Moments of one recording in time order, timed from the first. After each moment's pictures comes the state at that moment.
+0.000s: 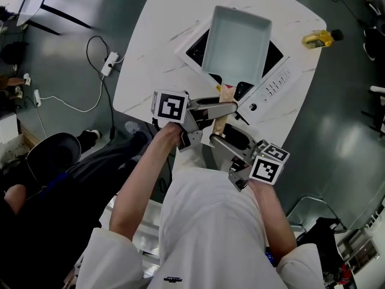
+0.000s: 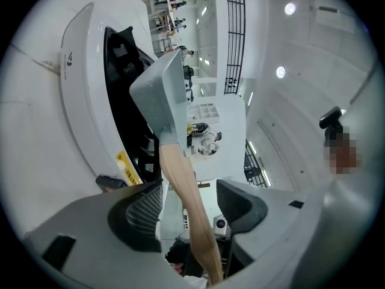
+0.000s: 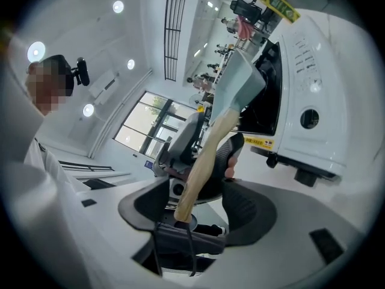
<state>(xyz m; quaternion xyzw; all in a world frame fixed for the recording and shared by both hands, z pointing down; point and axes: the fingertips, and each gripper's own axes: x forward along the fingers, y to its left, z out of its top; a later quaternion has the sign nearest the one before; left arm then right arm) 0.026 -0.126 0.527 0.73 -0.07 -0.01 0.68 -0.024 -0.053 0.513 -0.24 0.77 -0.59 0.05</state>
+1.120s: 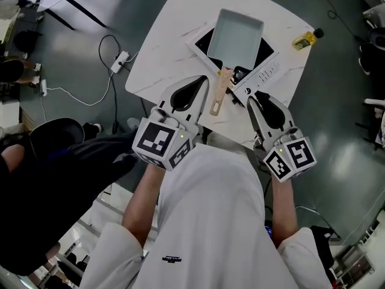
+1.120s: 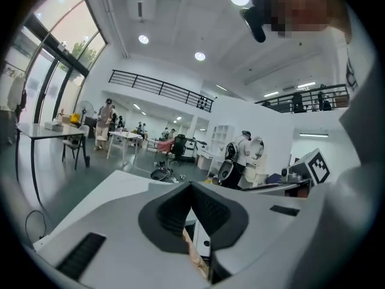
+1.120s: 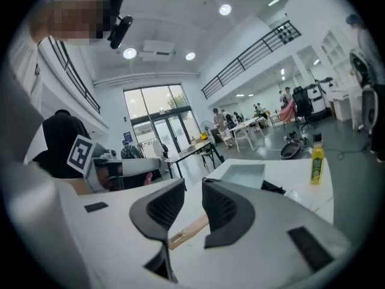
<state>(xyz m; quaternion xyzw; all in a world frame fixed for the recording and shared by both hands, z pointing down) -0.049 -0.104 0.335 0.87 -0.46 0.05 0.17 0.062 -0.081 0.364 -0.41 0.88 -0.24 -0.05</state>
